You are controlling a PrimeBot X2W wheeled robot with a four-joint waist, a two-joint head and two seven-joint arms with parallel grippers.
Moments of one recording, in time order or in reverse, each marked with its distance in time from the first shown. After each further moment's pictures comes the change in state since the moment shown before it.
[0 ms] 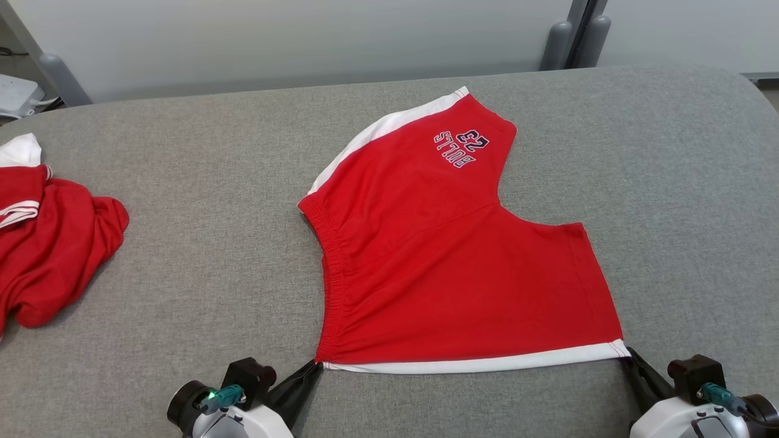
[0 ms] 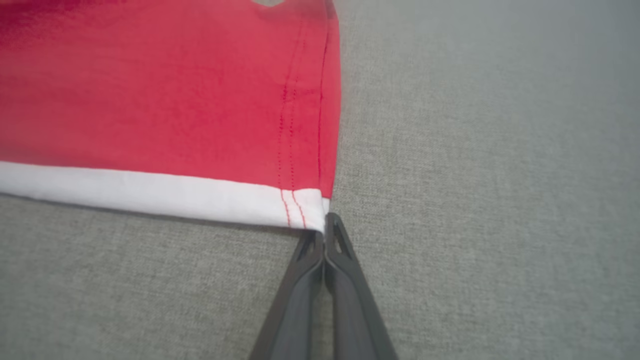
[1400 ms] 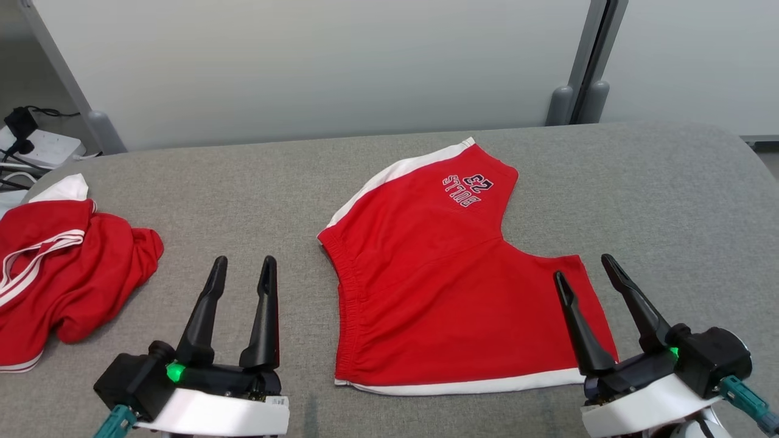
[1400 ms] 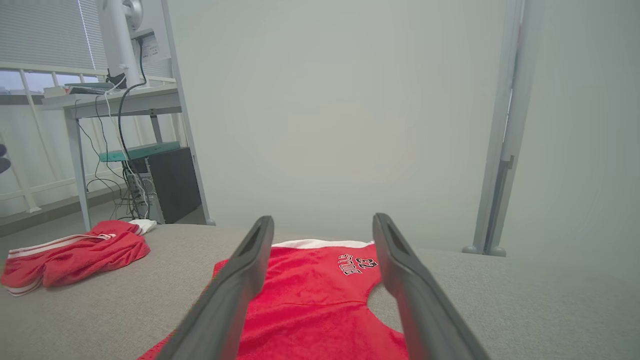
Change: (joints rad) left arm 0.319 -0.179 0.588 -0.750 0.080 0.148 0.001; right arm 0.121 0.087 -0.044 -0.661 0.016 0.000 0.000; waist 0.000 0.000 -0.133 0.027
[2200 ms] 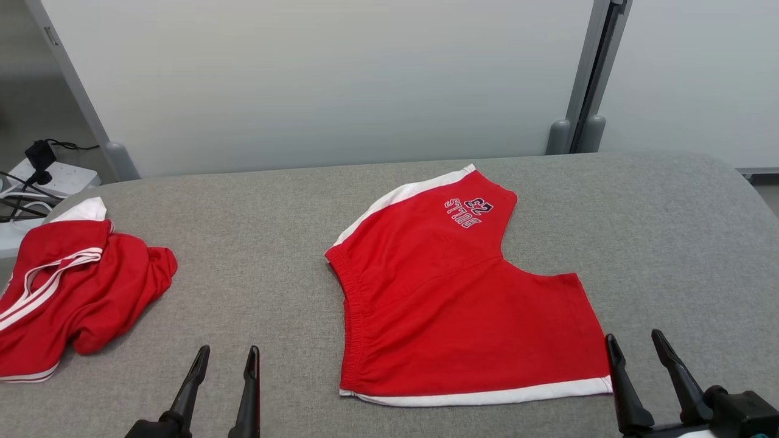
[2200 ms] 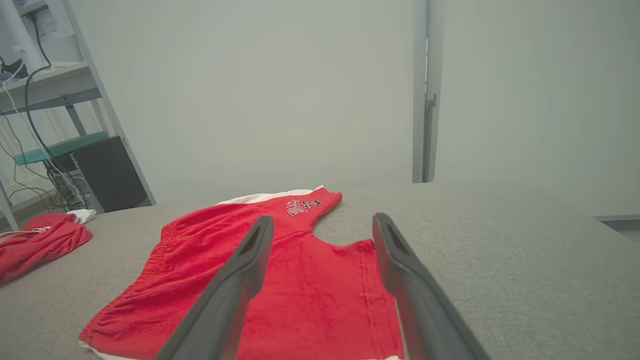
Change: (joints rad) left arm 0.169 -0.058 0.146 0.128 0.287 -0.071 0.000; right arm 0.174 0.070 -0.154 0.067 -0.003 0.000 0.000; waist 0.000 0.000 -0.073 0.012
